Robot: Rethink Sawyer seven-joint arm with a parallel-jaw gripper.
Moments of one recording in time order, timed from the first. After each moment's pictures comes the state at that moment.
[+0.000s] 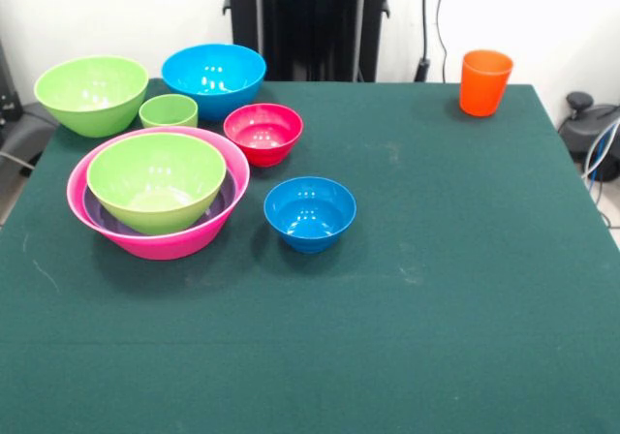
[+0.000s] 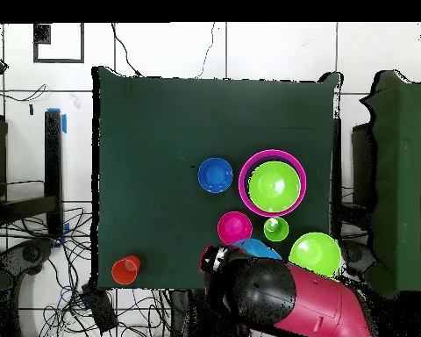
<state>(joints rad) -0.58 -1.36 0.17 2.16 -0.03 0.94 1.69</state>
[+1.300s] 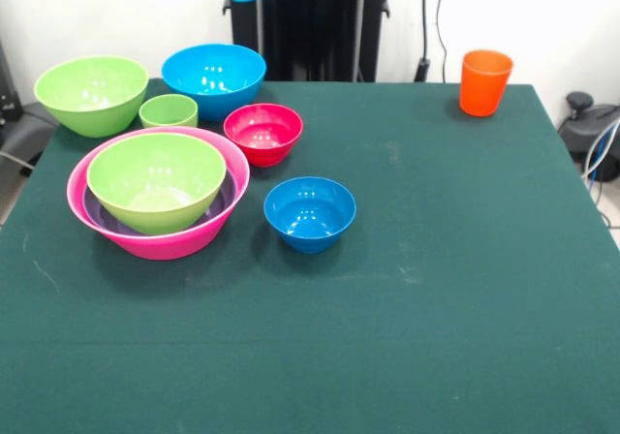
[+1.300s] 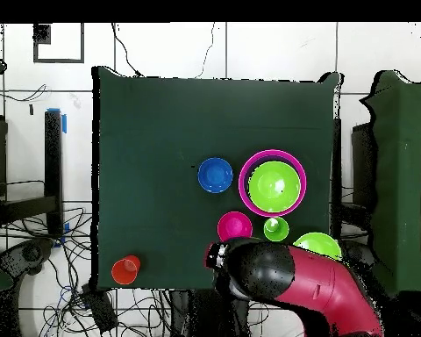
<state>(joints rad) -0.67 -1.22 0.28 2.18 -0.11 0.89 1.69</state>
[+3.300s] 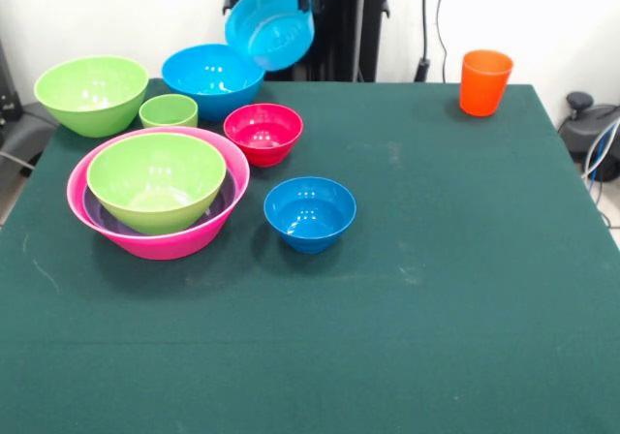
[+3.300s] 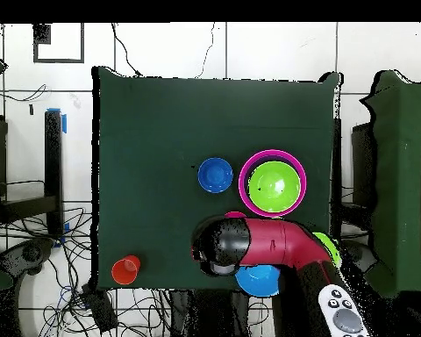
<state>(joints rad) -0.56 -0.92 0.28 2.05 -0.30 0.82 1.69</state>
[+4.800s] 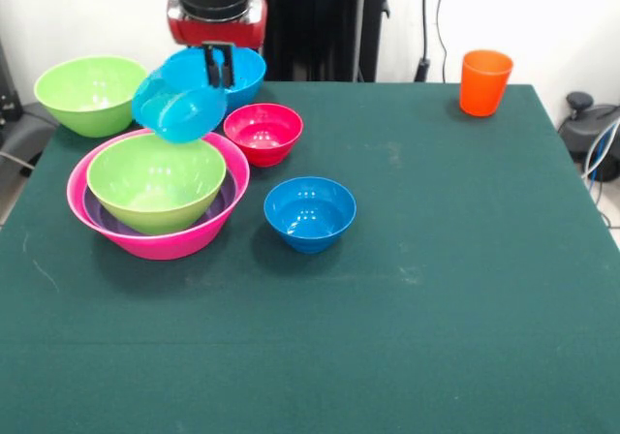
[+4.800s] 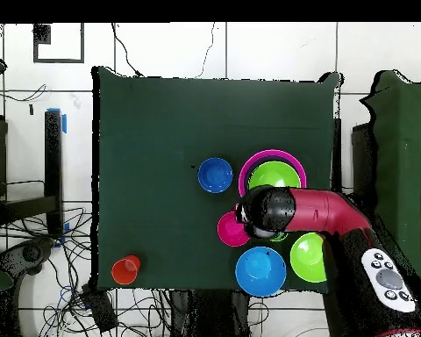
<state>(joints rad) -0.67 -0.74 0.30 1.79 -0.45 0.79 1.69</state>
